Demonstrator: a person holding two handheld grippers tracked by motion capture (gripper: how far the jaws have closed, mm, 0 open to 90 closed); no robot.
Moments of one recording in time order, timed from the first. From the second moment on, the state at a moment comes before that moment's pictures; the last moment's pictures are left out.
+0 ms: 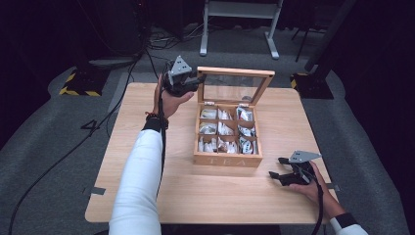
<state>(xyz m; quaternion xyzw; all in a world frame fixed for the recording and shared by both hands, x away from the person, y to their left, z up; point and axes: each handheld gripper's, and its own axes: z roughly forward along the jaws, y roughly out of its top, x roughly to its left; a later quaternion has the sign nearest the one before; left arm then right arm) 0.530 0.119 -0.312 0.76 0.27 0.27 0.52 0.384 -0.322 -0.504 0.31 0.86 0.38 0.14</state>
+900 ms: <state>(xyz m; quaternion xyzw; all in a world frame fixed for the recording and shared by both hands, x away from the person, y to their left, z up) 0.568 0.113 -0.307 0.75 0.30 0.27 0.52 0.385 -0.322 -0.504 0.31 0.86 0.38 0.14</state>
